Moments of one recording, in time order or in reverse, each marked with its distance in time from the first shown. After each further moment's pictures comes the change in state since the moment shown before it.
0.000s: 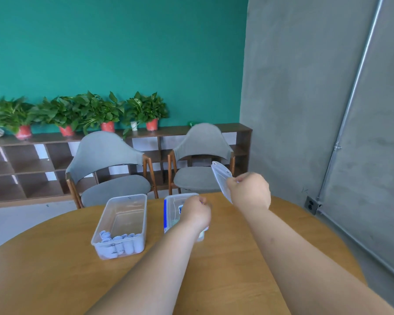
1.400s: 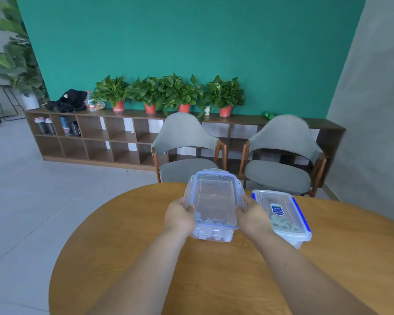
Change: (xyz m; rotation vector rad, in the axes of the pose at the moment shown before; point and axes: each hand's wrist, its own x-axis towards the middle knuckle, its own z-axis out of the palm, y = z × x) left_hand 0.007 -0.156 -0.254 -0.048 0.511 -0.062; right_hand -0.120 -0.070 0.217 0.049 -0.579 -0.220
